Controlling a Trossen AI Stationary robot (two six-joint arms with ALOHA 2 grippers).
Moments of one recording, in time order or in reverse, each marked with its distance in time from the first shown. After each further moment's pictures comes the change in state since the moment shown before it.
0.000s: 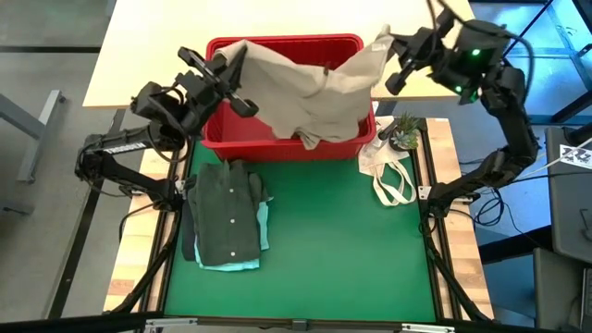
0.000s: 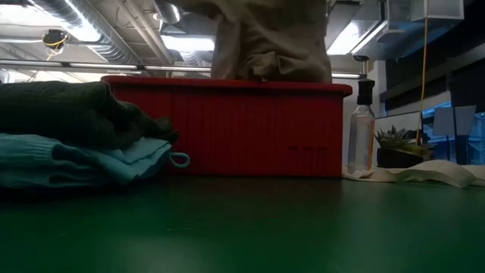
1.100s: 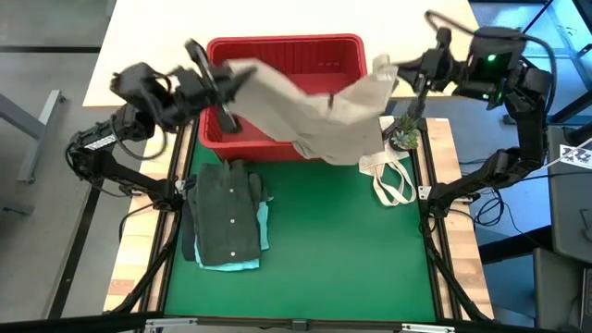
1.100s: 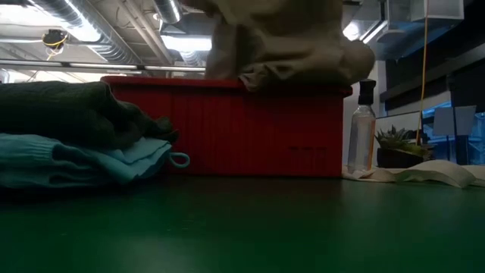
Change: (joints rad) left arm -0.036 -0.001 0.298 -0.689 0.201 -0.149; right arm 0.000 -0.022 0.105 -0.309 -0.298 0.026
